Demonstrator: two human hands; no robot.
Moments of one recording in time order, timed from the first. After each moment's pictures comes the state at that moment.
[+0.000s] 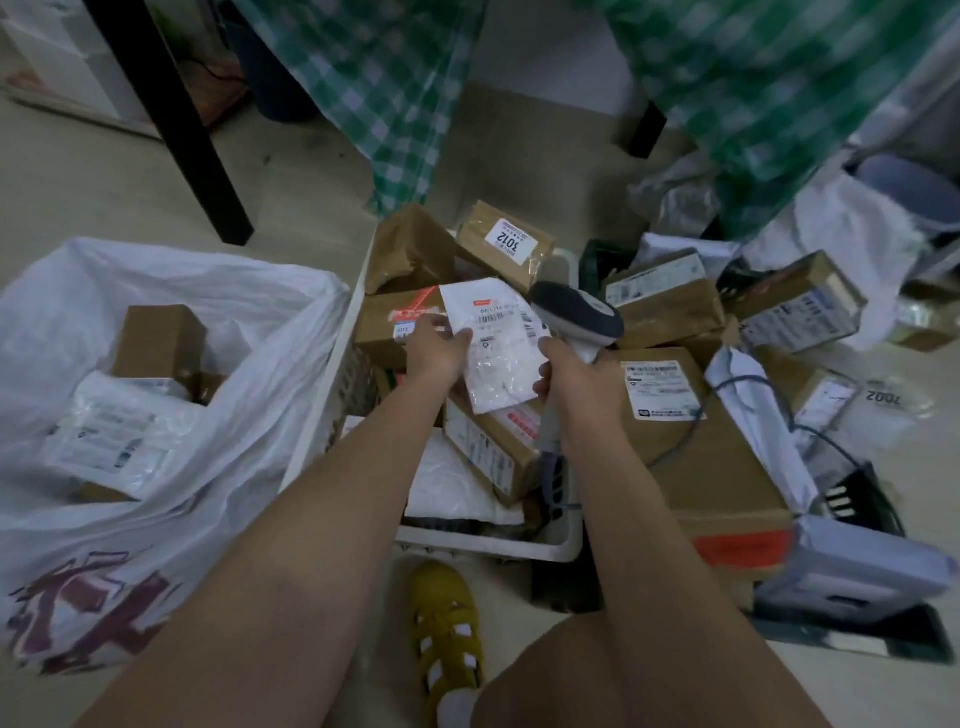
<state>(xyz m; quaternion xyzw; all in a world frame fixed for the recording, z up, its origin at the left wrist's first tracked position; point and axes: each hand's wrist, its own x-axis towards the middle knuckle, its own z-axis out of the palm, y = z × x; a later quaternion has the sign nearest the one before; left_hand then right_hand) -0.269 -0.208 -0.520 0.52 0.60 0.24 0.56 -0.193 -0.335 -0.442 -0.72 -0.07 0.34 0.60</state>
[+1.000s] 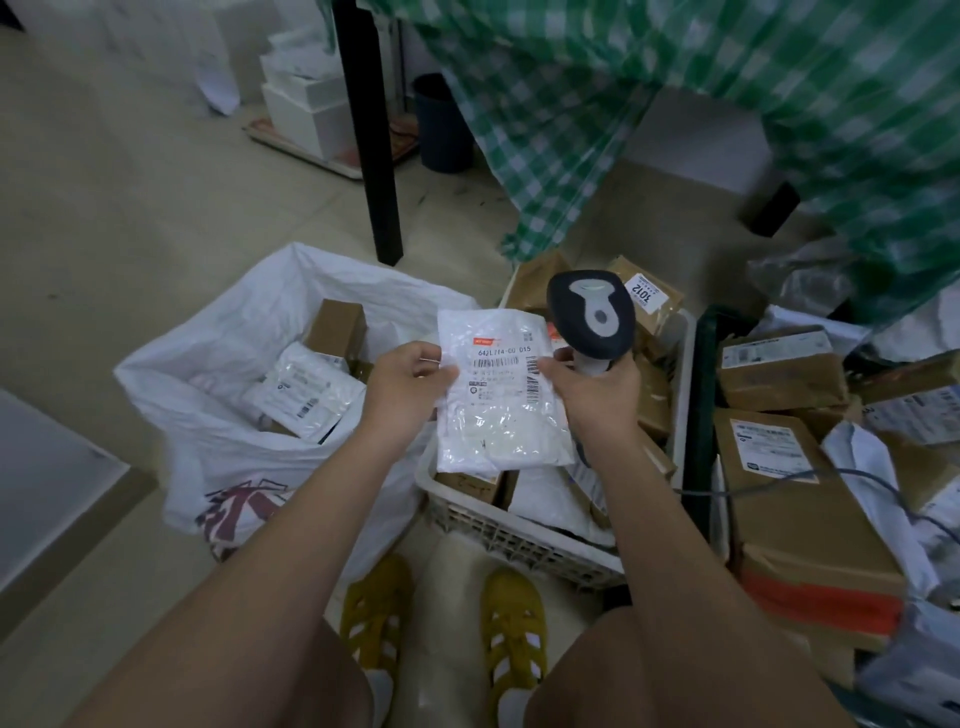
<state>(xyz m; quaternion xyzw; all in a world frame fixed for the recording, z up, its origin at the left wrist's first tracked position) -0.471 -0.273 -0.422 0.50 0.57 0.37 0.54 -0.298 -0.317 -0.412 -0.69 -0.27 0.36 0.57</state>
